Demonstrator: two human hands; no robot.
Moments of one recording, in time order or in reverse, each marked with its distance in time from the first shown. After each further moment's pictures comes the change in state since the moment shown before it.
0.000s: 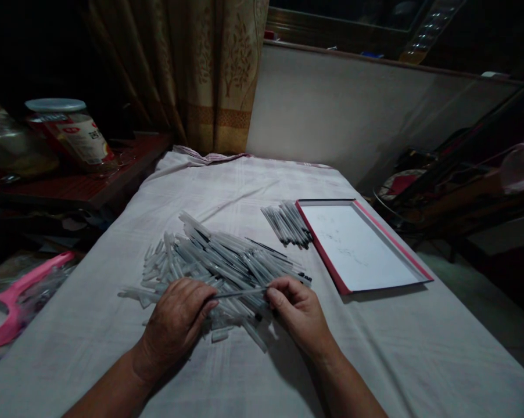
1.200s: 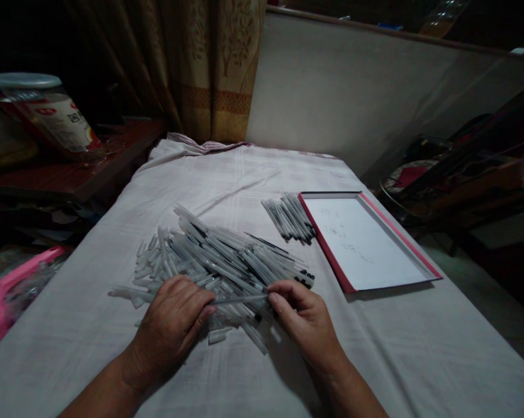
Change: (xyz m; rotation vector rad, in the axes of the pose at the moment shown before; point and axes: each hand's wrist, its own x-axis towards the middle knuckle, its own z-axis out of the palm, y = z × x) left_hand -0.008 -0.004 0.002 0.002 -0.103 -0.005; right_hand -0.007 -0.002 -0.006 -0.189 0.011 -0.096
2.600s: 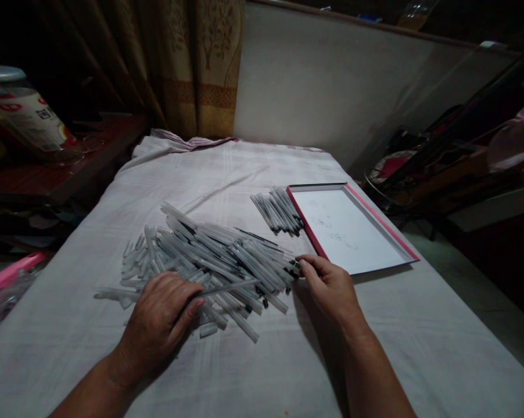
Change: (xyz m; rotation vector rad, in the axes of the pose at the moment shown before) left_hand -0.001 -0.004 -0.001 -0.025 0.012 -0.010; right_hand 0.021 0.017 -0.058 -0.379 0.205 0.097
